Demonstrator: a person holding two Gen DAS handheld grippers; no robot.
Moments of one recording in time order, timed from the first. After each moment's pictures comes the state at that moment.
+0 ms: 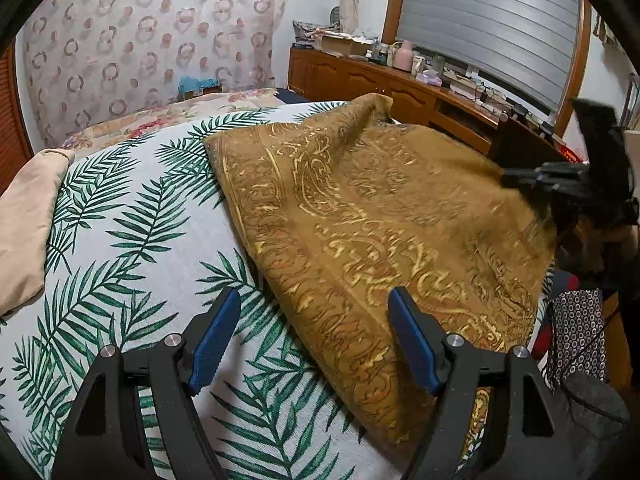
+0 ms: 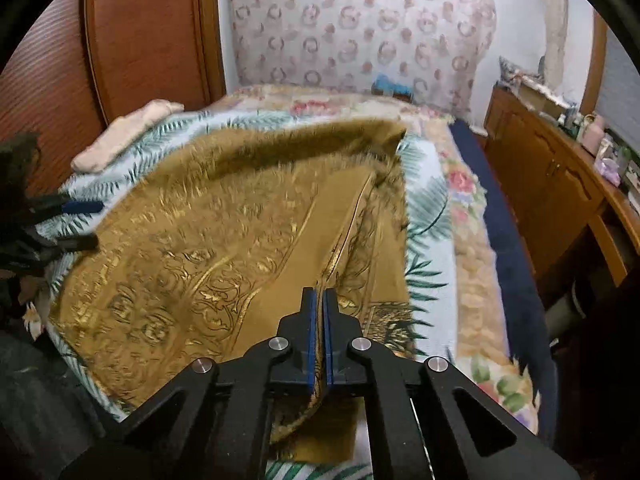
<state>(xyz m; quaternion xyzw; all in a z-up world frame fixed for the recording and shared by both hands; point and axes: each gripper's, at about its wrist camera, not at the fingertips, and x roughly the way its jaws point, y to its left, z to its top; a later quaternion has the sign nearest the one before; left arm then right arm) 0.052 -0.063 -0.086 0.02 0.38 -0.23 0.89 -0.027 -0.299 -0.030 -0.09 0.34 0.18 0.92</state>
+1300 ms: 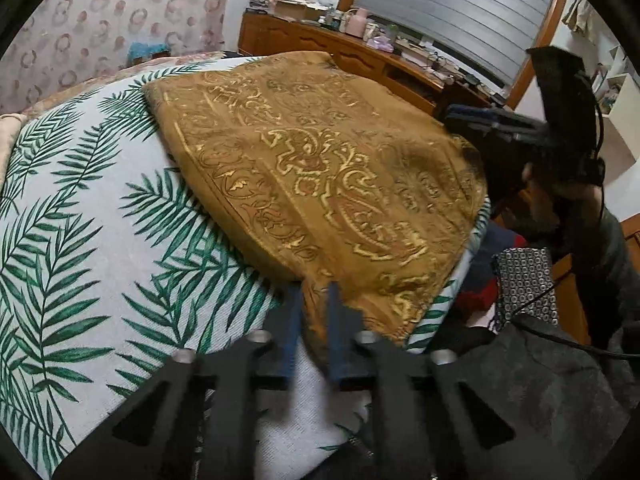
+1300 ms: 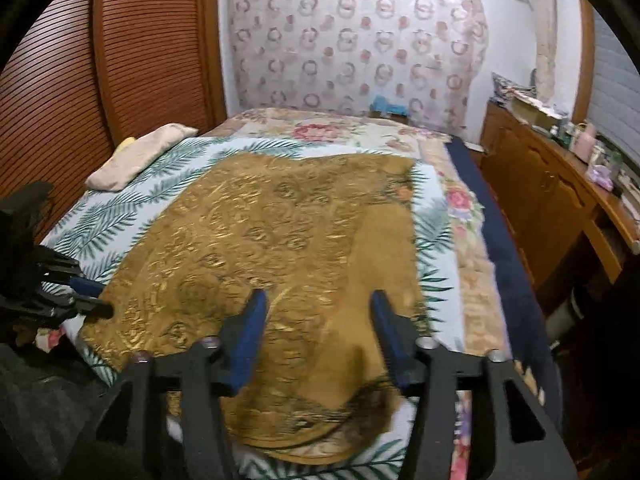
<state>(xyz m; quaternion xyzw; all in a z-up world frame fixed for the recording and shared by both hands) 0.007 -0.076 -0.092 0.01 0.44 -0.33 0.84 -0.055 -0.273 -0.027 -0.08 0.32 0.19 0.93</state>
